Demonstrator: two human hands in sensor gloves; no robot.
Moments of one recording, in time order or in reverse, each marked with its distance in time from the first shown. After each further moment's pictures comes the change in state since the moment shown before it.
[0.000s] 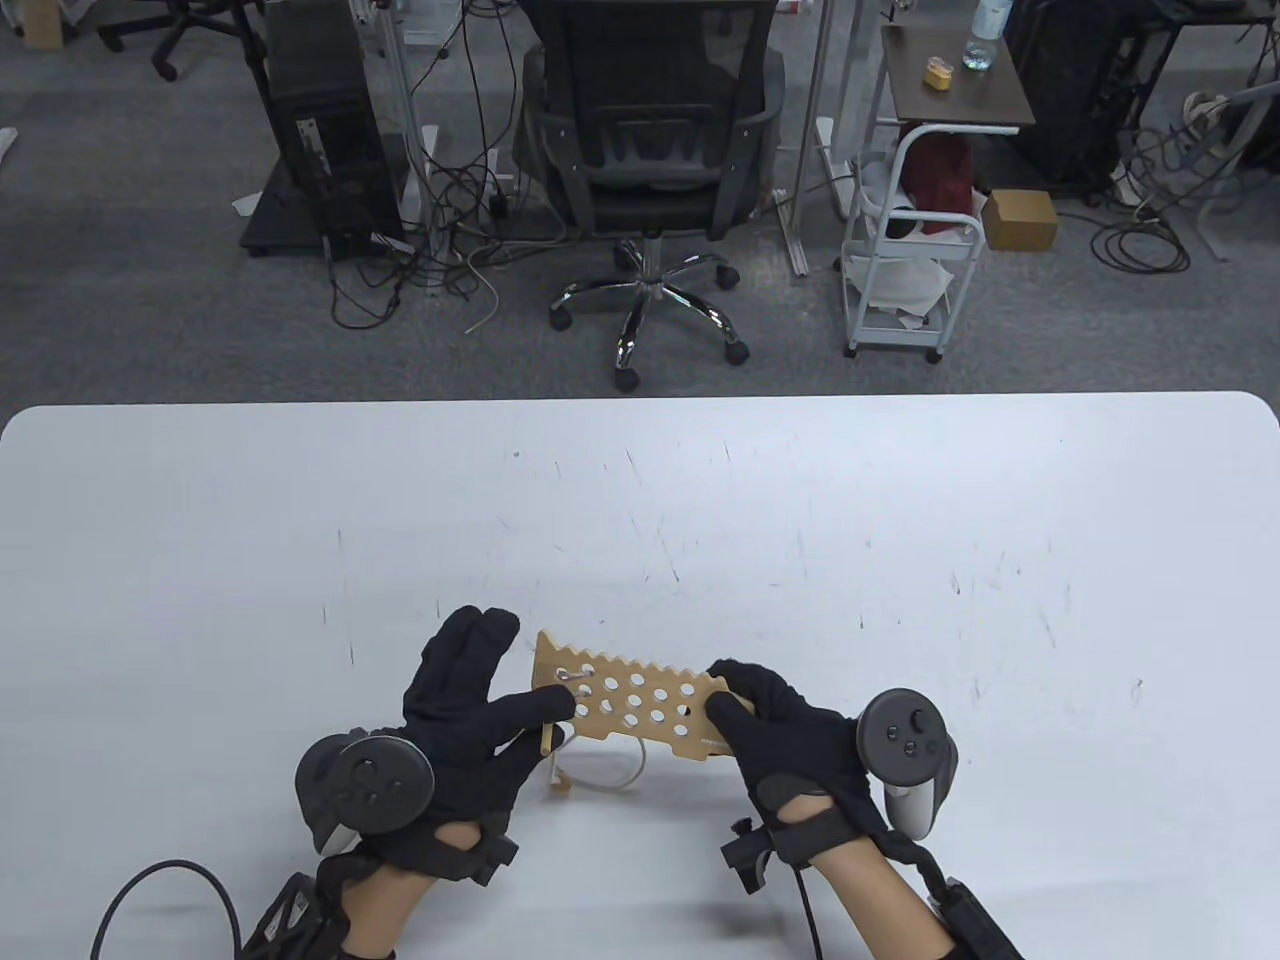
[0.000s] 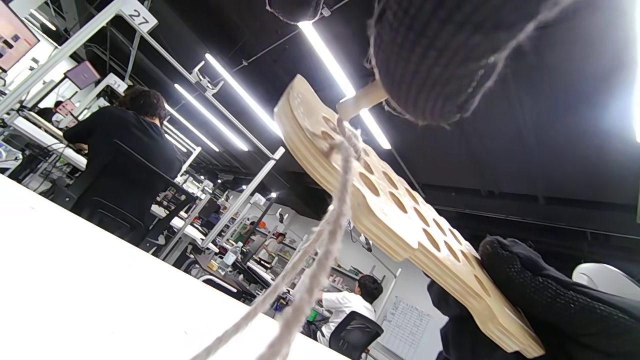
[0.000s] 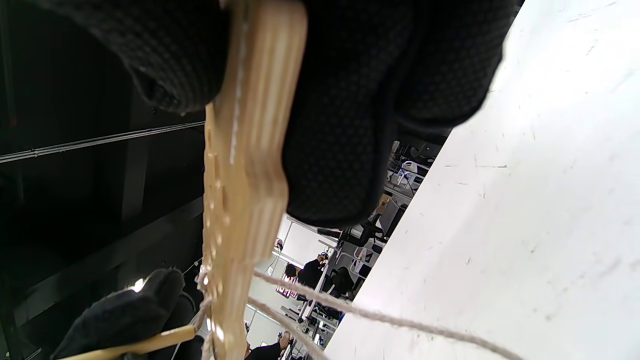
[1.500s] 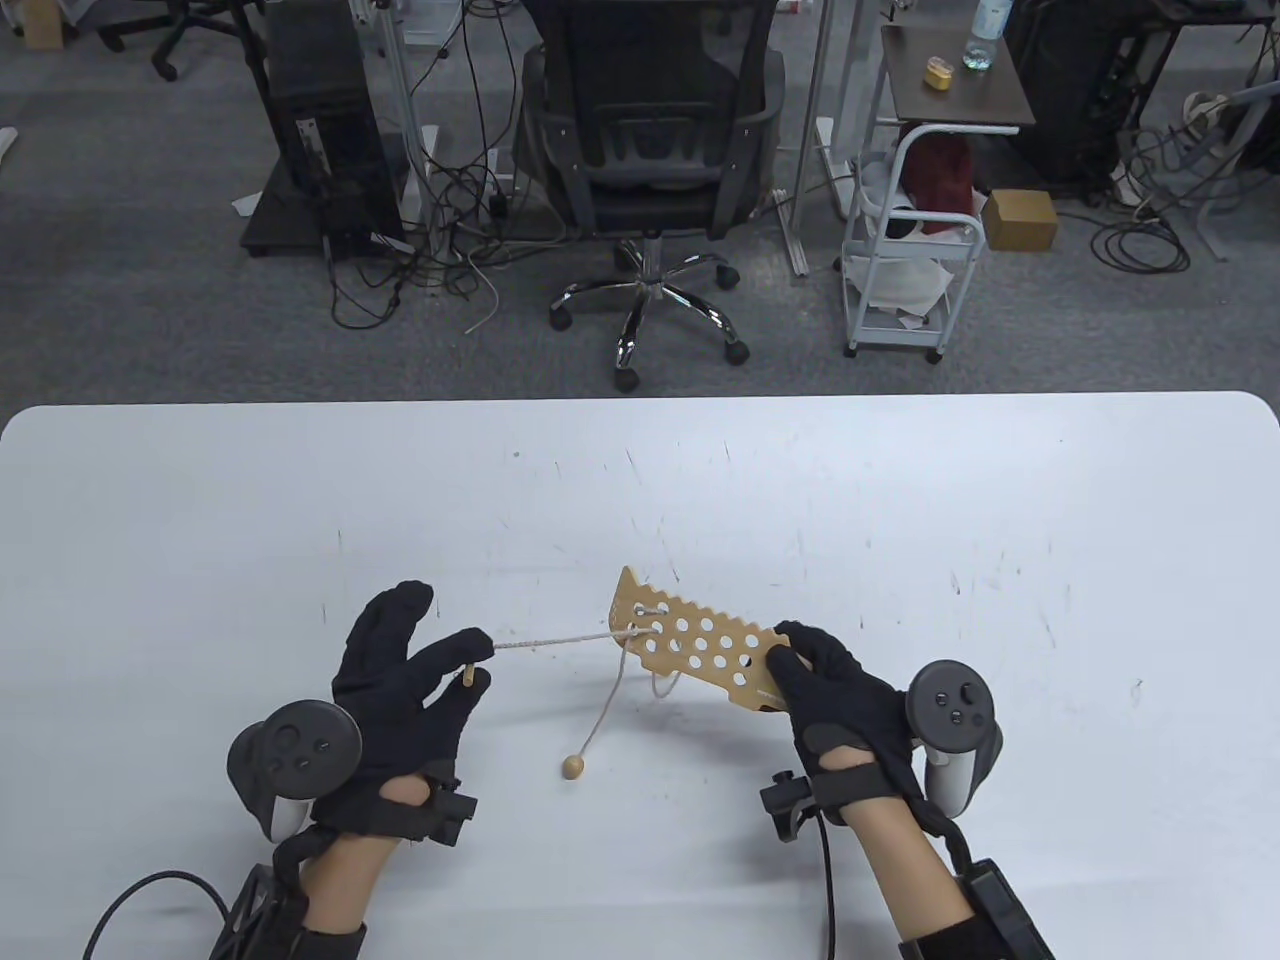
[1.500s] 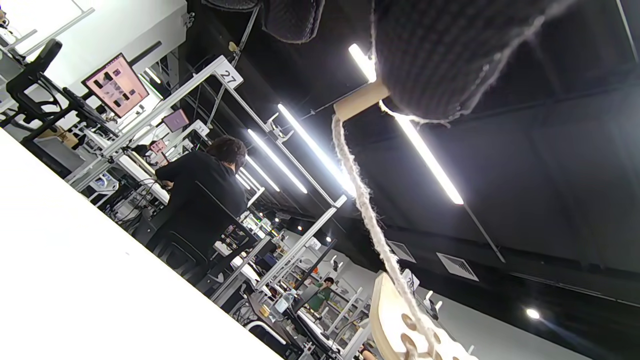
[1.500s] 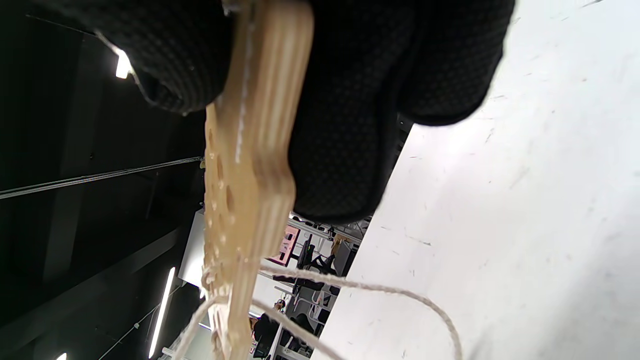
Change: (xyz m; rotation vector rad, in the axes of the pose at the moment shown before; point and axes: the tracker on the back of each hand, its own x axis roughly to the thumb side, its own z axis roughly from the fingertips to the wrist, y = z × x) left_hand -0.041 0.037 0.000 0.156 0.214 0.032; right_hand -0.034 -0.043 -0.020 -0.153 0.161 0.008
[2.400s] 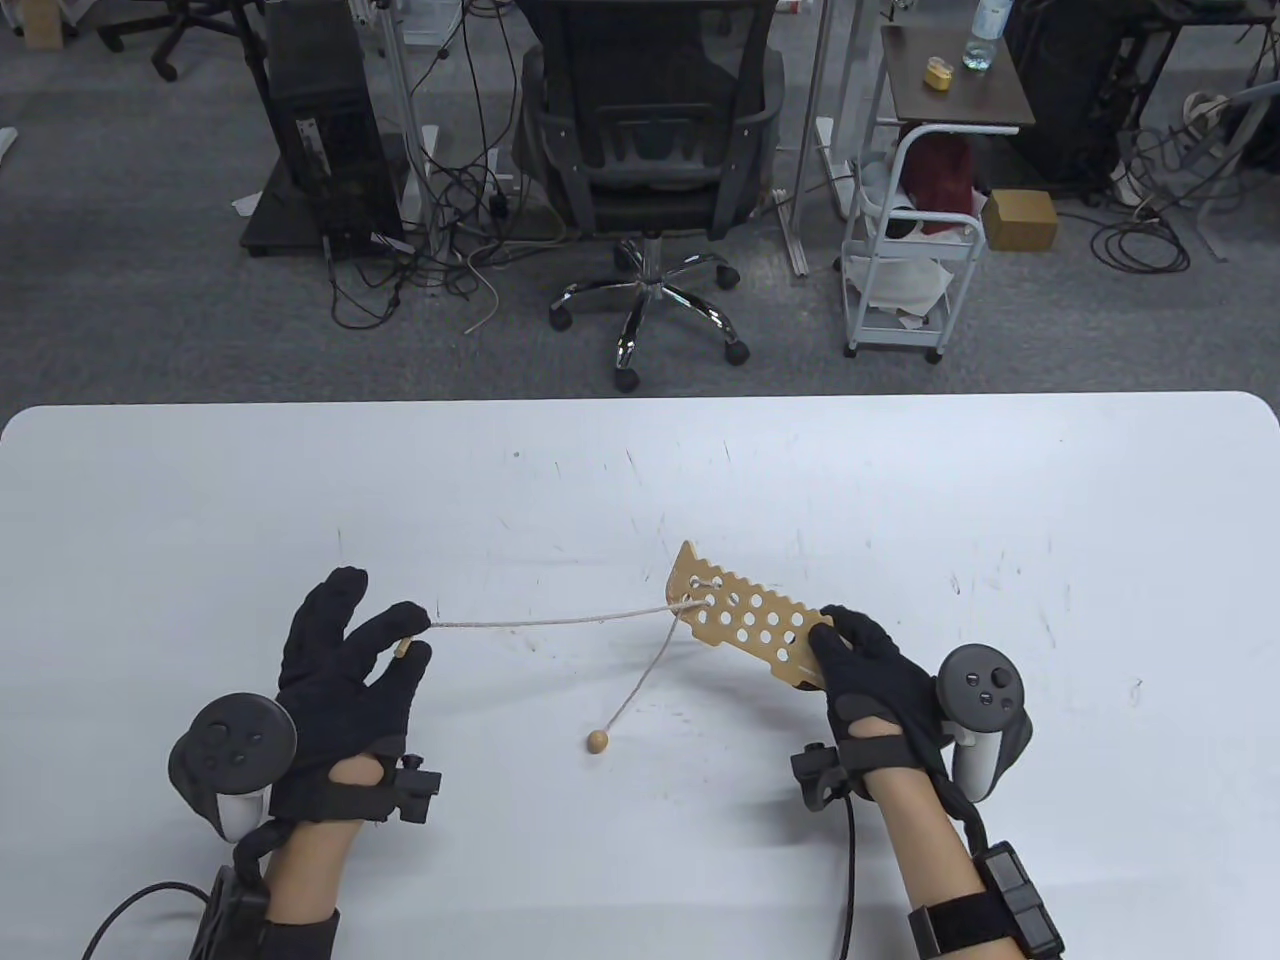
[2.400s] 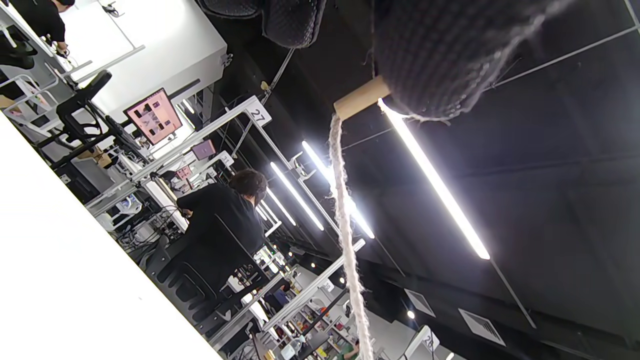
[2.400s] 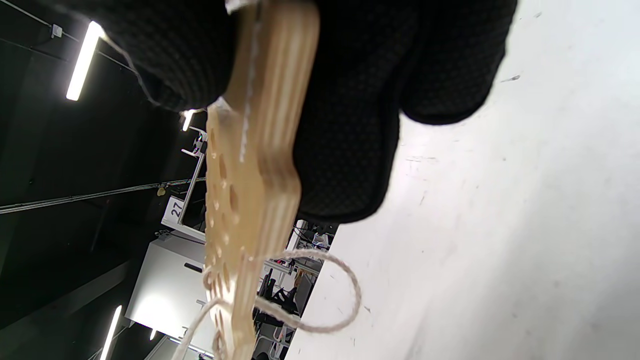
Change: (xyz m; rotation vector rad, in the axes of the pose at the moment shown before) left_hand -0.018 0.033 -0.003 0.128 0.081 0.070; right_hand -0.026 -0.025 -0.019 -0.114 0.107 0.046
